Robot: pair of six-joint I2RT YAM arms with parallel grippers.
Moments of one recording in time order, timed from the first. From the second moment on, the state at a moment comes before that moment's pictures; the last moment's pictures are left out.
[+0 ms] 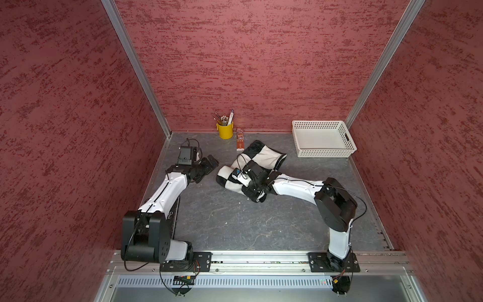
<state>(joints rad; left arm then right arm) -0.05 1.36 0.95 -0.45 0.29 -0.72 0.82 1.93 1.32 -0.34 -0.19 -0.10</state>
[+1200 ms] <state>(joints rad) -0.32 1.75 1.09 -0.30 0.33 -0.67 0.65 1.84 1.34 -0.38 -0.31 0.07</state>
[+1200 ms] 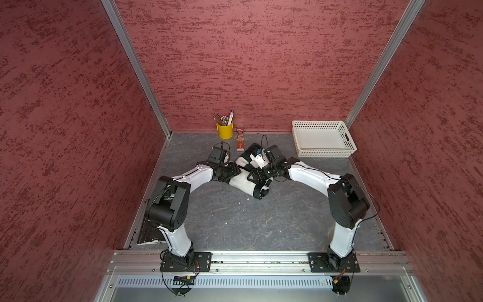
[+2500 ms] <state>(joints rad) -0.19 1.55 1.11 -0.35 0.41 -0.67 0.76 1.88 1.27 -0.35 -0.11 -0.07</state>
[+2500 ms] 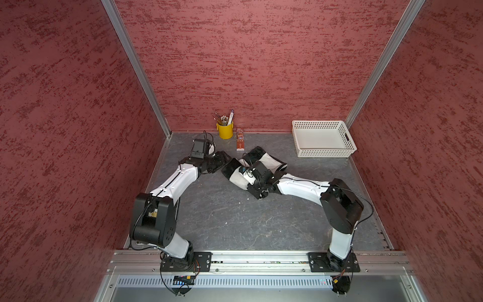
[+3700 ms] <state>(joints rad) -0.37 1.93 1.38 -0.44 0.36 -0.67 0.69 1.71 1.22 -0.38 0.02 -0.01</state>
